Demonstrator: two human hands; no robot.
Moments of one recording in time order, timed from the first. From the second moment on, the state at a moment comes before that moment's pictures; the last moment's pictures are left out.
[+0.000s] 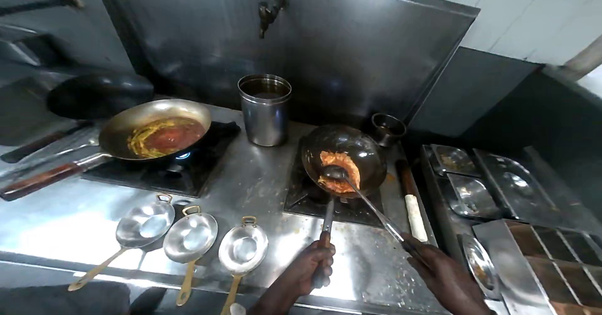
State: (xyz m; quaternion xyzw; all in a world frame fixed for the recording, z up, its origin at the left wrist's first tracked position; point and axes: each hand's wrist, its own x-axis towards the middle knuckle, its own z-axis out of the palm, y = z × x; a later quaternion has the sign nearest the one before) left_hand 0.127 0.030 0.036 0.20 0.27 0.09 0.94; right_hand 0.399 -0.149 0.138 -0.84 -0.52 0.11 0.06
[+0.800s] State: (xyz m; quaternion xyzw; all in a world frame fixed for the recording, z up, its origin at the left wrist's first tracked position) left_hand 0.122 0.024 0.084 0.21 0.31 0.12 0.92; right_hand 0.374 -0.212 0.211 -0.87 -0.47 0.07 0.12
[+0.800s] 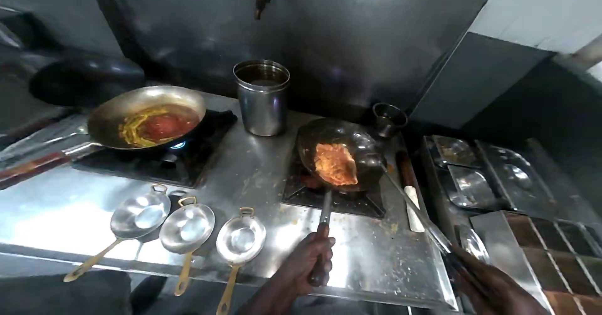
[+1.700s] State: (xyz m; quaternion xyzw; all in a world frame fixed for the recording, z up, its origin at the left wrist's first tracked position) left_hand 0.113 0.047 0.072 0.18 0.29 0.09 0.93; right_hand 0.345 -0.212 0.292 -0.87 -0.49 0.07 -0.03
